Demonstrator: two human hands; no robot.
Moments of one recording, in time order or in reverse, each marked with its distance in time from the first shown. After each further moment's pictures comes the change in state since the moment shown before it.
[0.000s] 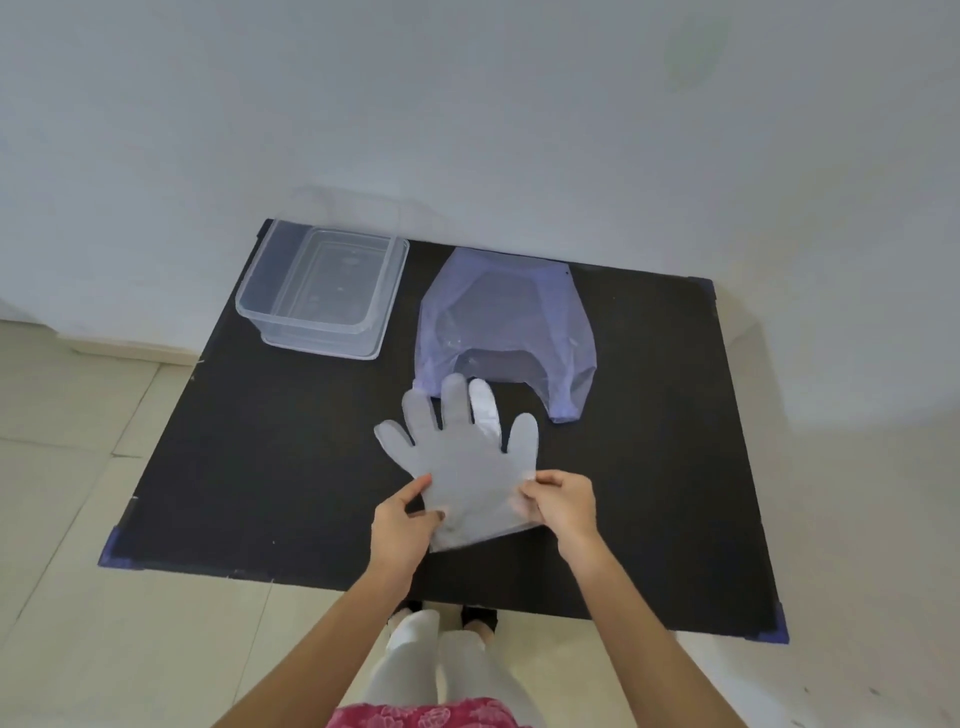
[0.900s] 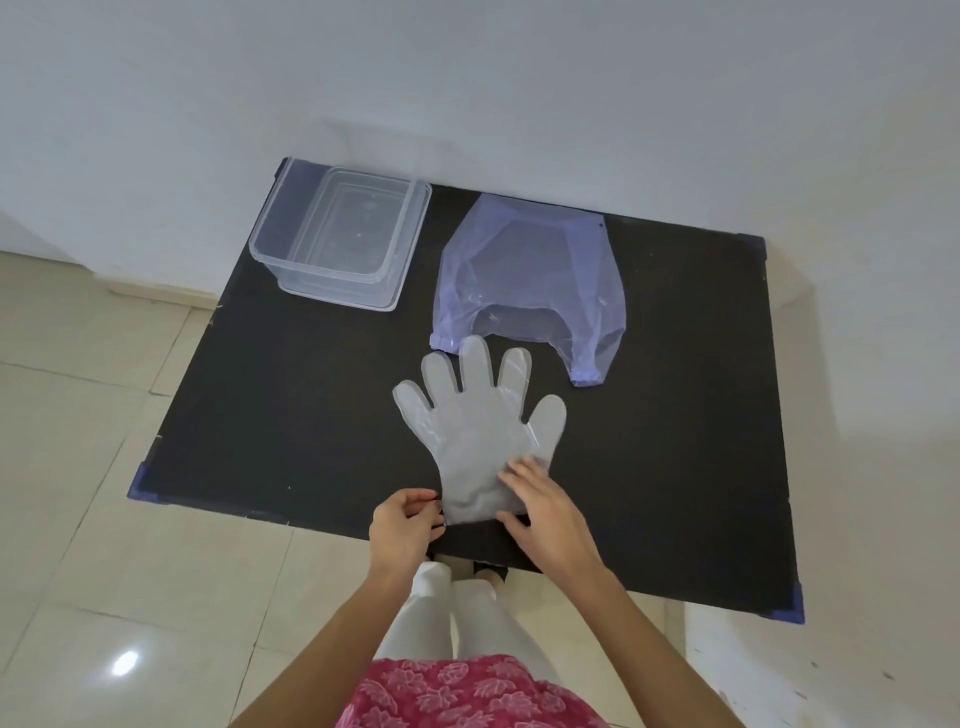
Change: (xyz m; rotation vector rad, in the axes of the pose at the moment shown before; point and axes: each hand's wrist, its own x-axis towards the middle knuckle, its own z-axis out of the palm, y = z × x) left_hand -0.013 -0.054 0.001 -0.100 0.150 -0.143; right_hand -0.007 0.075 0.004 -0.917 -0.267 -0.780
